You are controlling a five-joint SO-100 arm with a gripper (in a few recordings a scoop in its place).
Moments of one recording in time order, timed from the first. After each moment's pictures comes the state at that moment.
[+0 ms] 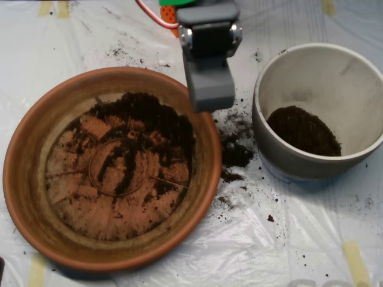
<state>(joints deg) -1.2 96.0 68.1 93.4 -7.6</state>
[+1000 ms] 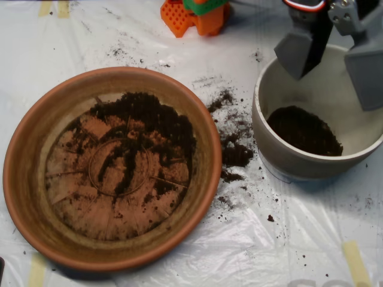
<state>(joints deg) -26.8 81.7 46.2 99.9 -14.2</state>
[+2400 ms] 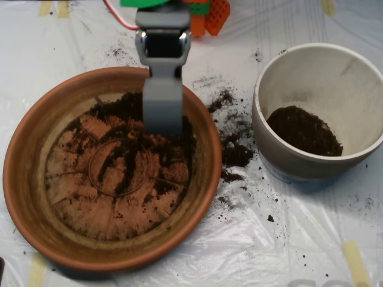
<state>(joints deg) 14.7 108.9 98.6 78.0 -11.6</state>
